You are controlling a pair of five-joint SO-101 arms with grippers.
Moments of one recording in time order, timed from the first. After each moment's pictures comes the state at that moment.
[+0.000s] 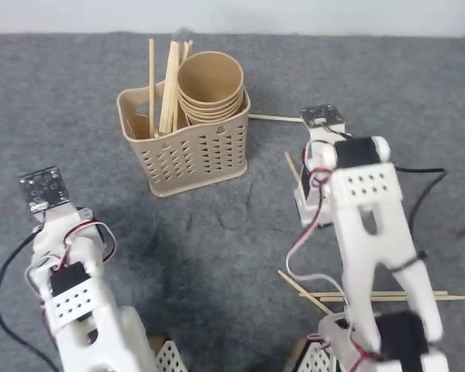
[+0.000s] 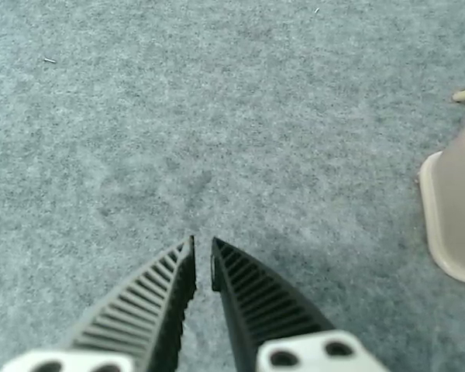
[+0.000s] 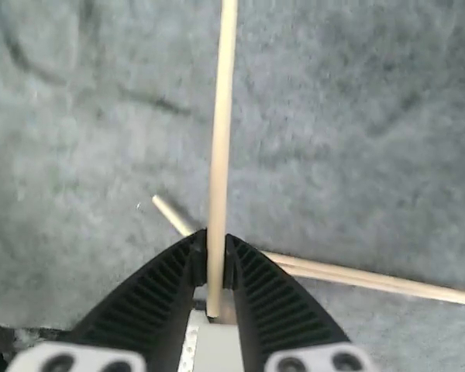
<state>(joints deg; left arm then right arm) -35.6 -58.8 84.1 31.2 -2.0 -14.9 -18.8 16.7 99.3 0.7</state>
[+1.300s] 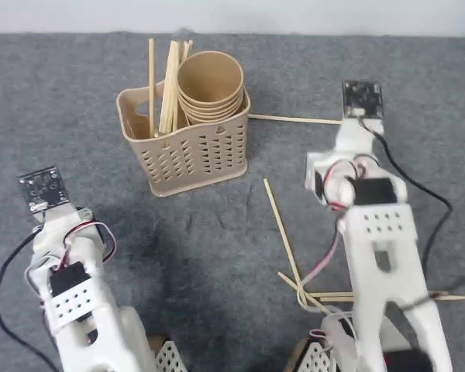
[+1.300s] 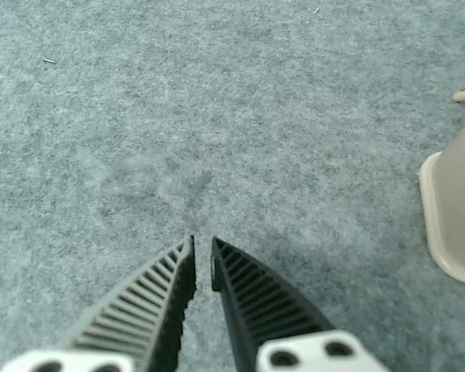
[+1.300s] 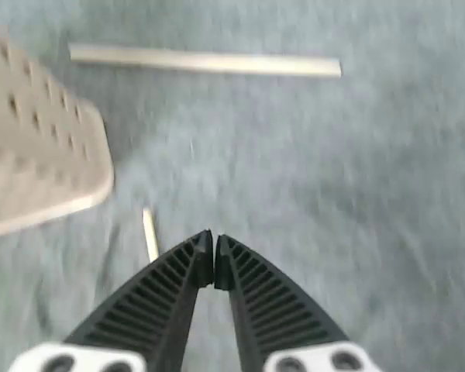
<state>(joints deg) -35.6 -58.8 84.1 31.2 -2.0 -9.8 -28.0 36.9 50.8 -7.1</state>
